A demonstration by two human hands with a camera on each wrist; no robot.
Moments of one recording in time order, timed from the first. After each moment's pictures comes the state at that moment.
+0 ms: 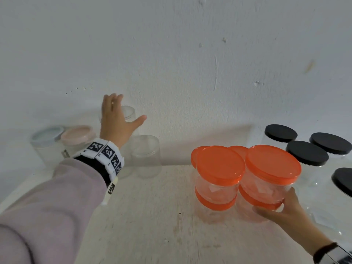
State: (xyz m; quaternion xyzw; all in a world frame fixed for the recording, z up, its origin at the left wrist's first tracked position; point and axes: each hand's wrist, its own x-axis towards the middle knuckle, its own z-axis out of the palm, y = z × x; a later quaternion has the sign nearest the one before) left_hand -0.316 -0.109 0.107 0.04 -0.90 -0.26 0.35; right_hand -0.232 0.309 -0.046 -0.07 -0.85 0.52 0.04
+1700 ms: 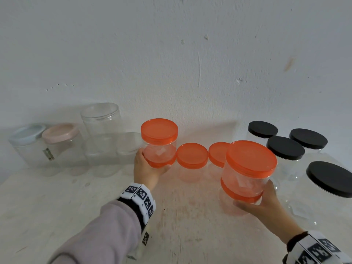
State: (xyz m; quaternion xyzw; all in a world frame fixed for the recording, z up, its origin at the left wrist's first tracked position) left_hand -0.294 -0.004 -0.027 0.12 -0.83 -0.51 0.20; right_hand -0.228 0.308 -0.039 -0.06 -0.86 0.51 0.02
